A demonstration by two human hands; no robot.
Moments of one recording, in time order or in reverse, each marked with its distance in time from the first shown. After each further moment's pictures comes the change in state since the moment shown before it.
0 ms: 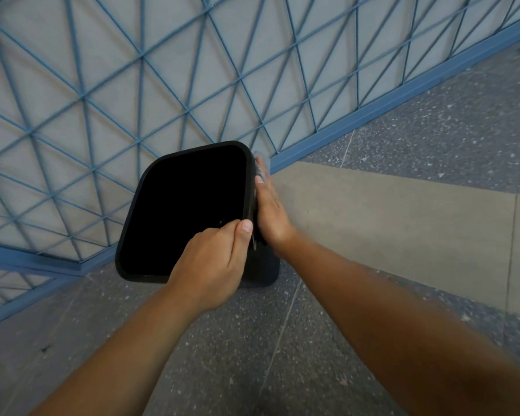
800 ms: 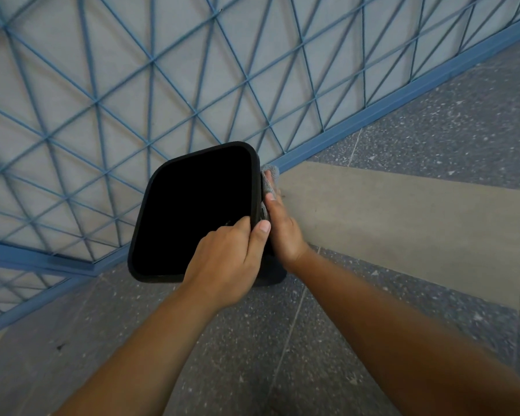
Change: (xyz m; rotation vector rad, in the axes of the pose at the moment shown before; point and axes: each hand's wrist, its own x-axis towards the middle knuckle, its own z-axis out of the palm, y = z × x) left_hand 0.002 0.006 0.000 0.096 -0.015 -0.012; right_hand -0.027 0.005 -0.002 0.071 -0.050 0.131
